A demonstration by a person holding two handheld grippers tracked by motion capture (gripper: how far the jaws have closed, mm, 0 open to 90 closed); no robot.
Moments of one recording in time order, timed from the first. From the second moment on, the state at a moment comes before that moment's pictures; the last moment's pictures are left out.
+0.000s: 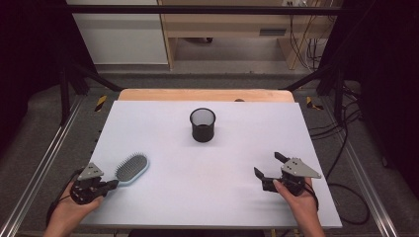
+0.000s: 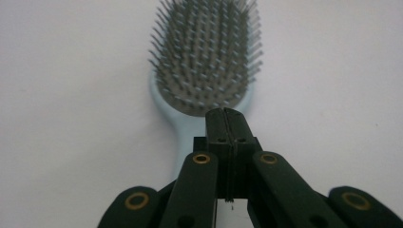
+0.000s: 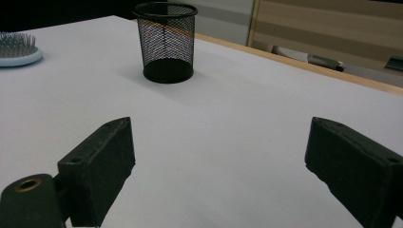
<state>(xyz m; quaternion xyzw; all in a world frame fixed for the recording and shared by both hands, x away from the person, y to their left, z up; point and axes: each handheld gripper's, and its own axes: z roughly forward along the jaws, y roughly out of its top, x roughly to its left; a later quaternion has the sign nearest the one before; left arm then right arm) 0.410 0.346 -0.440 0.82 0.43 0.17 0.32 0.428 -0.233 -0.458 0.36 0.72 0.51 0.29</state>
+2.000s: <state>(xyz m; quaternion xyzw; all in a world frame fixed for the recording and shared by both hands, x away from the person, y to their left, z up) 0.419 0.342 -0.463 0.84 0.44 0.17 0.28 0.428 -0.230 -0.459 0.36 0.73 0.51 0.29</state>
